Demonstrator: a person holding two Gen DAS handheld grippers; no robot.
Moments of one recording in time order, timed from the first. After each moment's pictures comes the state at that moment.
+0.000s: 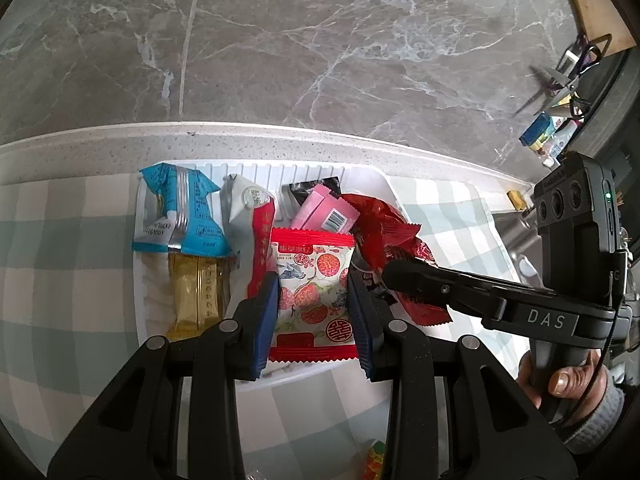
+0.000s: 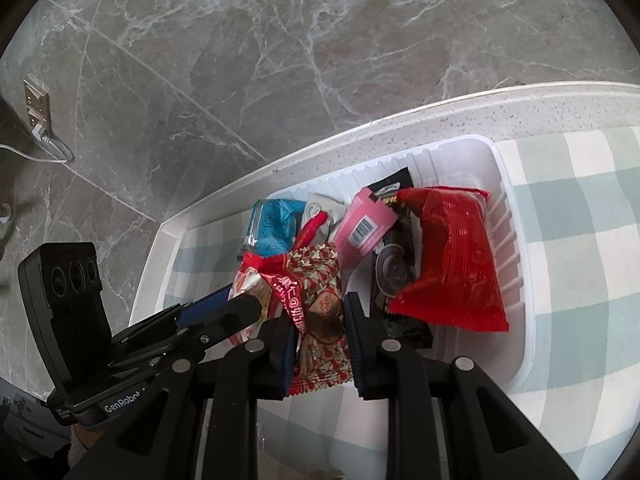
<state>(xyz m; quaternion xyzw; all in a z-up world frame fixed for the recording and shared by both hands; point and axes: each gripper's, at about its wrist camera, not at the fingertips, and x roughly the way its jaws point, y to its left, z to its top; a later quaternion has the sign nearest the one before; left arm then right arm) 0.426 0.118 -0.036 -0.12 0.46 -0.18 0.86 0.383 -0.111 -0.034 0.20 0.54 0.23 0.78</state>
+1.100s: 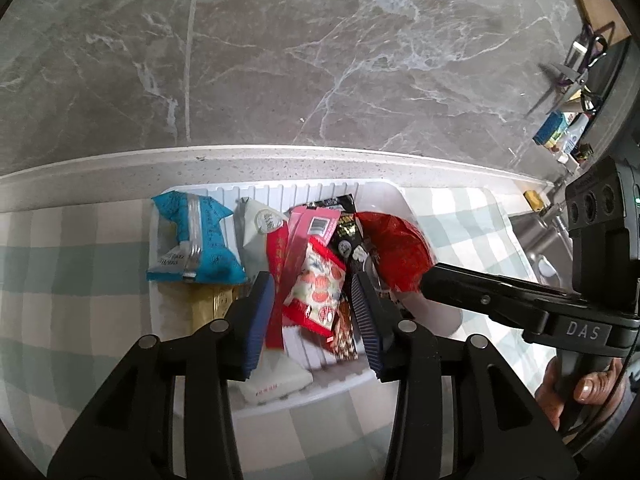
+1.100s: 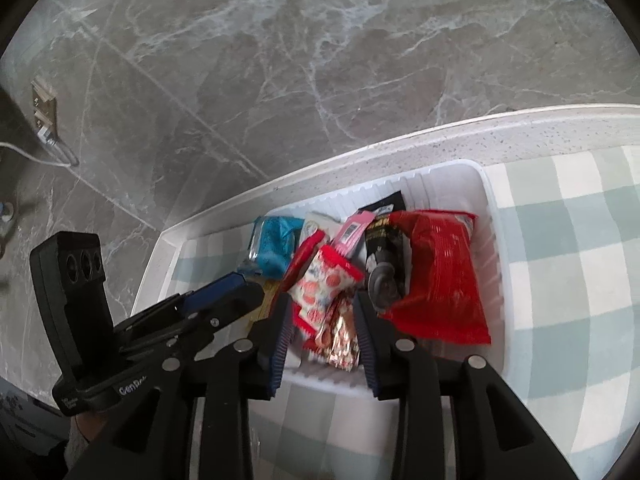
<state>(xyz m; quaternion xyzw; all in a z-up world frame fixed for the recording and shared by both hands) 0.431 0.114 -0.030 -0.09 0.45 -0.15 0.88 0.376 -0.122 -0.016 0.19 0.52 0.23 0.80</state>
